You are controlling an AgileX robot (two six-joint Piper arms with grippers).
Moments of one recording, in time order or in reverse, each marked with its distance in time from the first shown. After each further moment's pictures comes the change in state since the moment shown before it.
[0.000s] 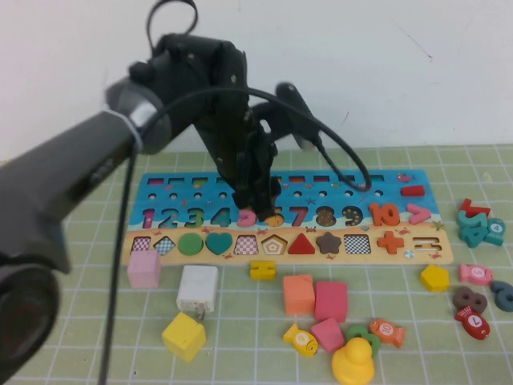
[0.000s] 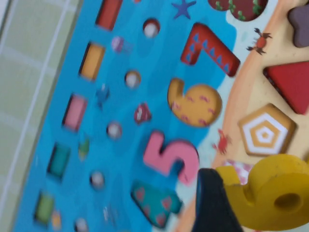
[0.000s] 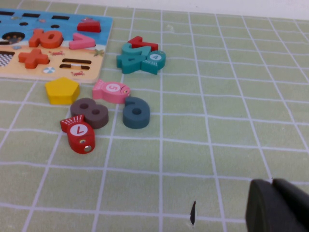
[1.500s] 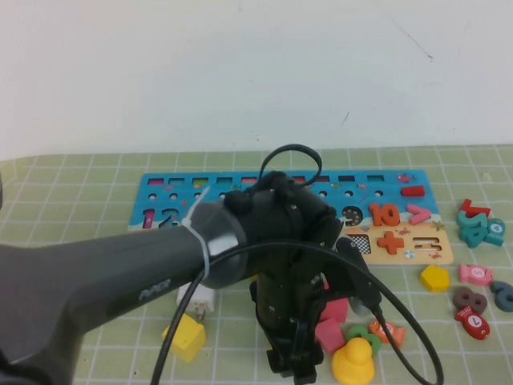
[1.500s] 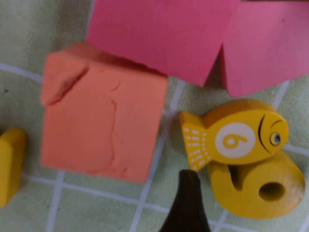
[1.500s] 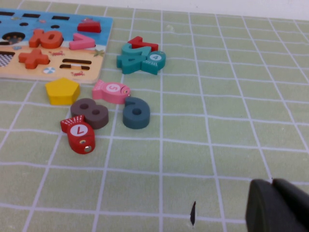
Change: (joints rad) right arm 0.000 0.000 0.000 0.000 0.000 0.000; left arm -0.309 -0.131 0.495 0.126 -0.054 -0.267
